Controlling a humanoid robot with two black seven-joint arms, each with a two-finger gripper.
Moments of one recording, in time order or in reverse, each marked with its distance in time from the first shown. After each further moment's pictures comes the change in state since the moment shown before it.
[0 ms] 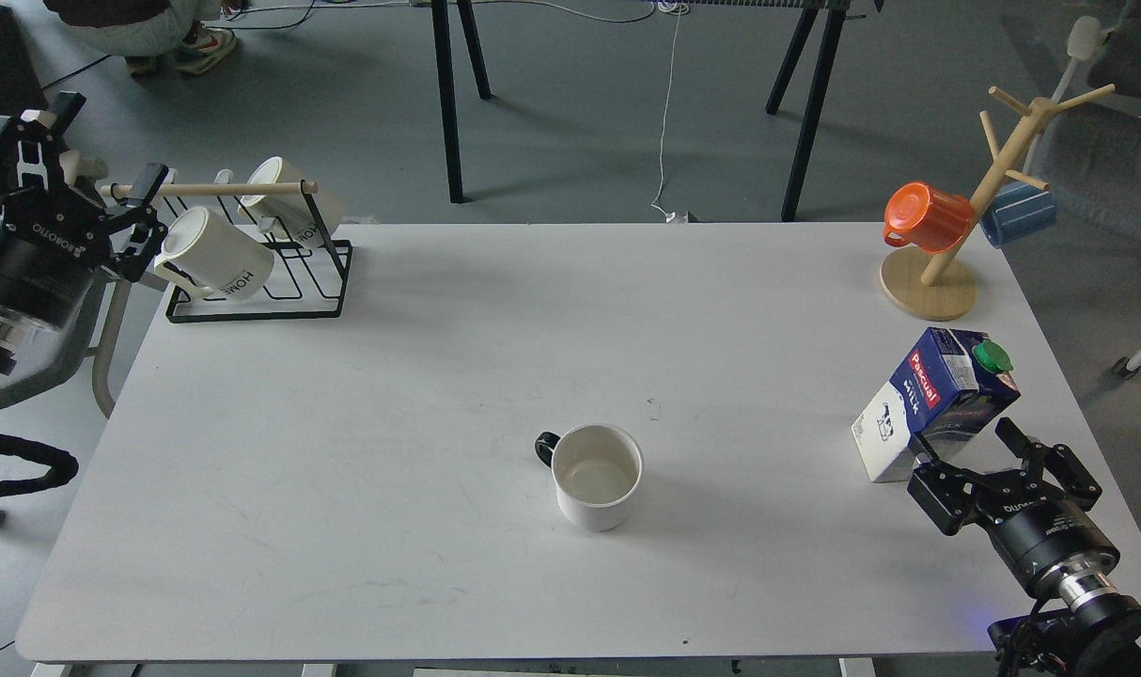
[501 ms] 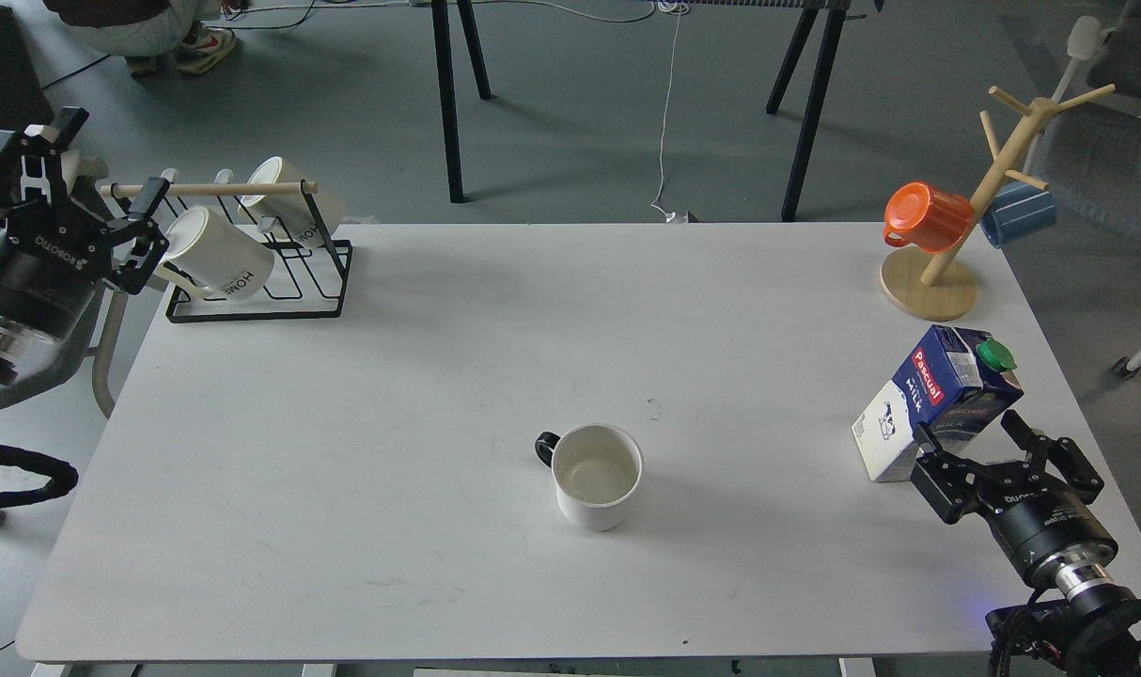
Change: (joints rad) left arm 0.015 -0.002 -0.001 0.000 0.000 0.000 0.000; right arm 0.007 0.023 0.033 -0.048 -0.002 0.000 0.001
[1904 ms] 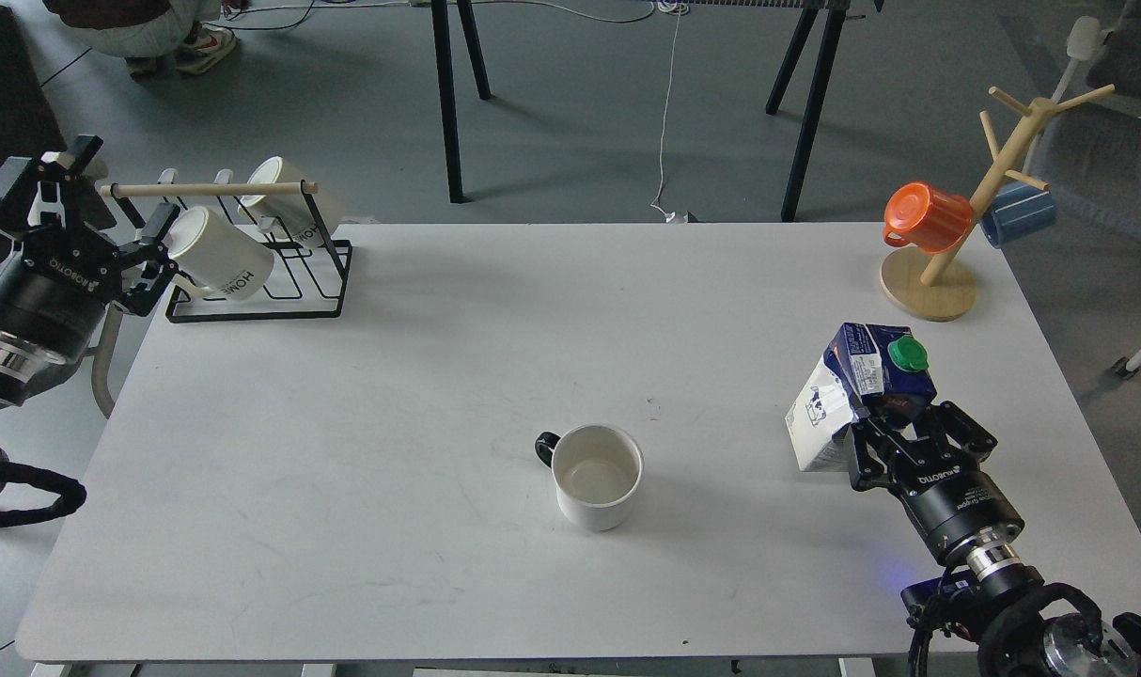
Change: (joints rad) left arm 0.025 -0.017 0.011 0.014 0.004 0.000 0.000; right arm 0.031 0.175 -0.006 0.064 -0.204 0.000 0.009
